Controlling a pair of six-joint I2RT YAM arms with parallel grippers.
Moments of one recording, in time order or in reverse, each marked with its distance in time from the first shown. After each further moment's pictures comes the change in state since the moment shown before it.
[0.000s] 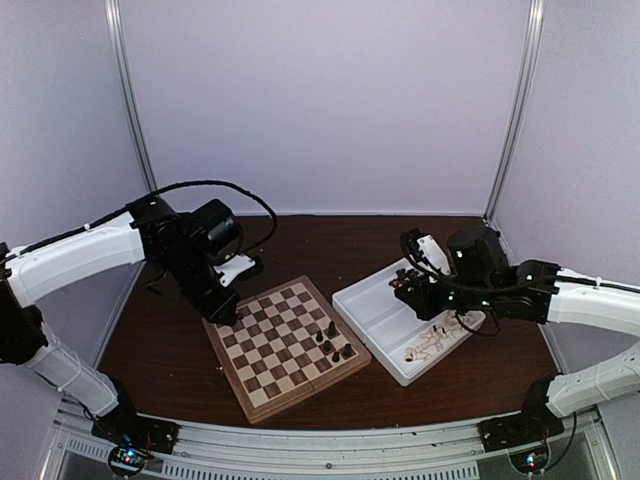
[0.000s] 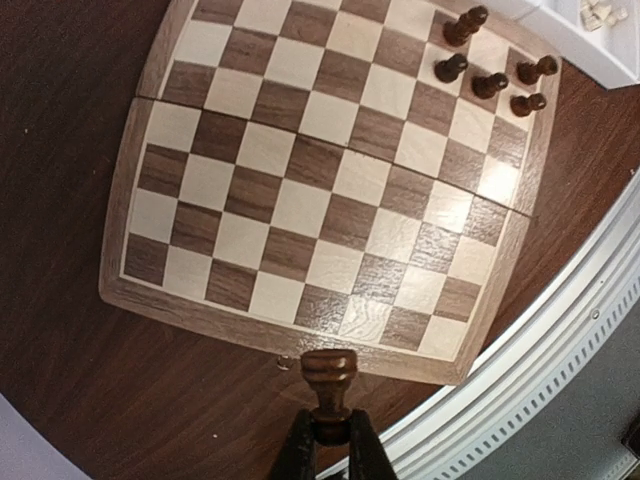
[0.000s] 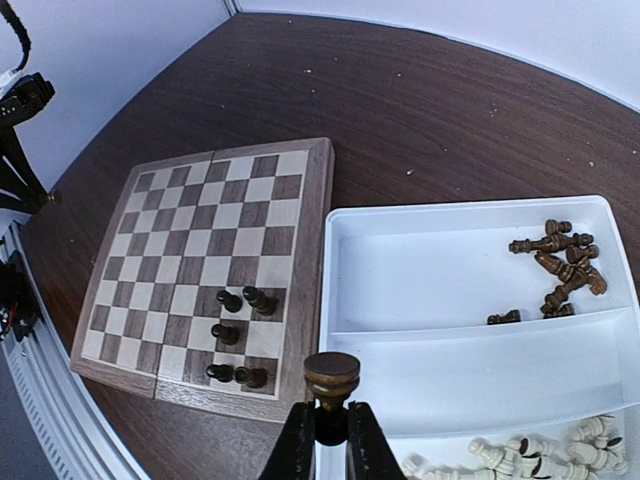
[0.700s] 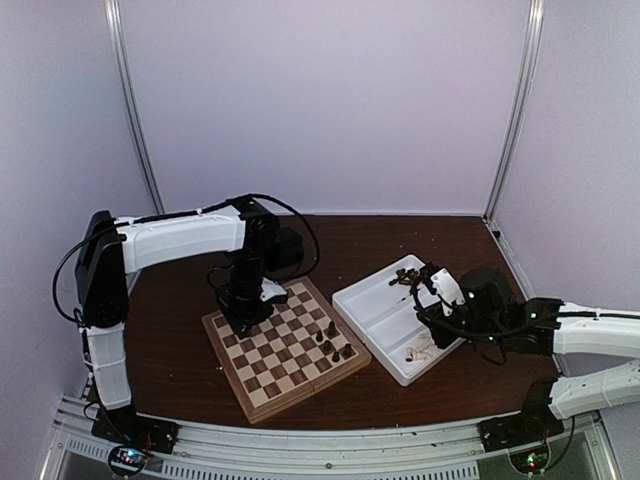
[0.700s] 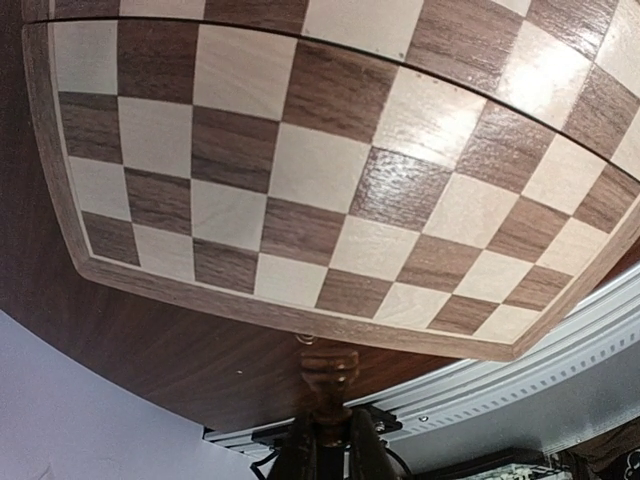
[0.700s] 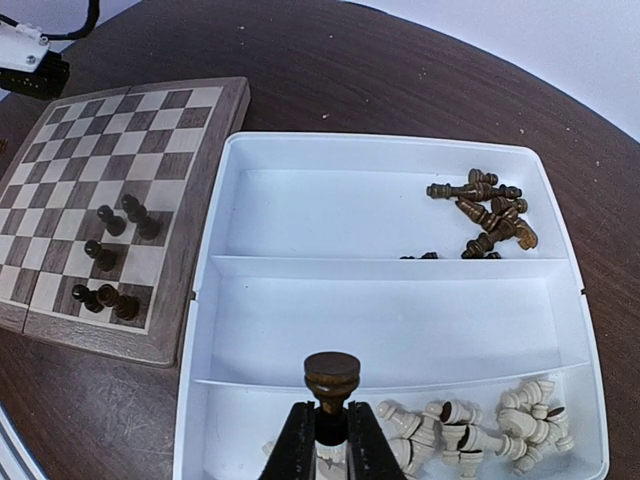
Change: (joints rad) left arm -0.056 0.544 0.389 -0.393 -0.106 -0.015; right arm -0.015 -0.130 -0.294 0.120 0.149 -0.167
